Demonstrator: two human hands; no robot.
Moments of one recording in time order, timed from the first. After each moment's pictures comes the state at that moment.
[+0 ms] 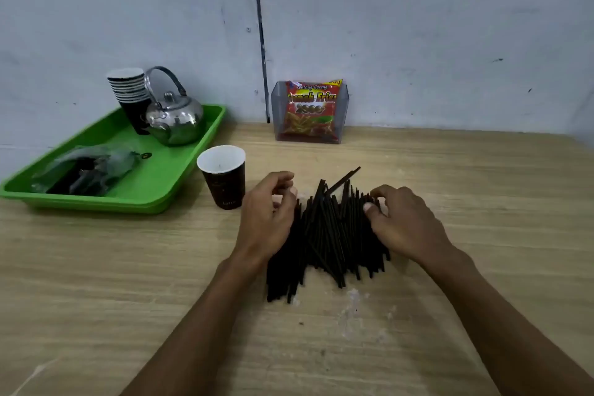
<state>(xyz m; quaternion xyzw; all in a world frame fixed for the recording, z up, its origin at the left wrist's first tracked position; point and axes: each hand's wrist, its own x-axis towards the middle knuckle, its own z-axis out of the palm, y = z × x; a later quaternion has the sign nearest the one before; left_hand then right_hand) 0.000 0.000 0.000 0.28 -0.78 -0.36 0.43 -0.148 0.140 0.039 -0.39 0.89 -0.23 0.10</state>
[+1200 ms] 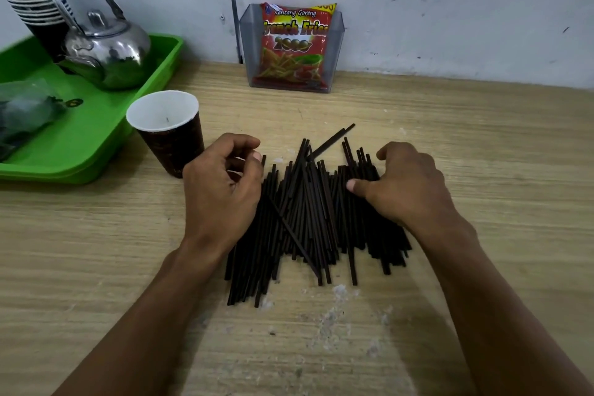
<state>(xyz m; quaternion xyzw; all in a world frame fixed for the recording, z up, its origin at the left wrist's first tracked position) -0.005 -0.009 -0.007 0.33 -0.74 -0.34 0.48 -0.164 0.114 0.036 -0.30 0.92 -0.21 0.12</state>
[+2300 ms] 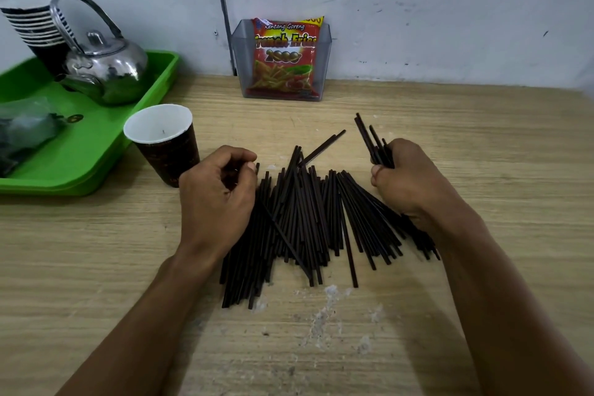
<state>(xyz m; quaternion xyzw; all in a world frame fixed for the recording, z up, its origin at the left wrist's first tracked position) -0.003 -0.005 -0.004 0.31 -0.76 -0.32 0.47 -0.191 0.119 0.031 -0.29 0.87 -0.35 0.19</state>
